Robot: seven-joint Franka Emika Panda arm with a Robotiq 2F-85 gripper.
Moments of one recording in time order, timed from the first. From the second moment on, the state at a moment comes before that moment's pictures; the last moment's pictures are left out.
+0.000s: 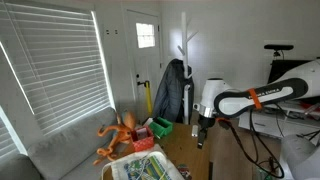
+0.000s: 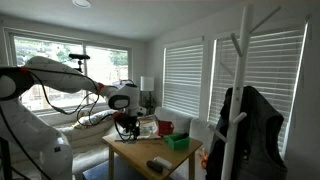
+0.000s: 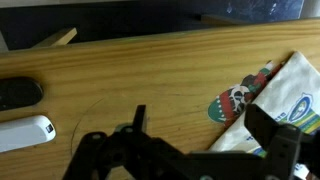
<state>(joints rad) 0.06 -0.61 -0.11 -2.65 0.13 2.14 -0.16</state>
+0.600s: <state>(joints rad) 0.04 -0.61 -0.11 -2.64 0.15 2.21 -0.09</state>
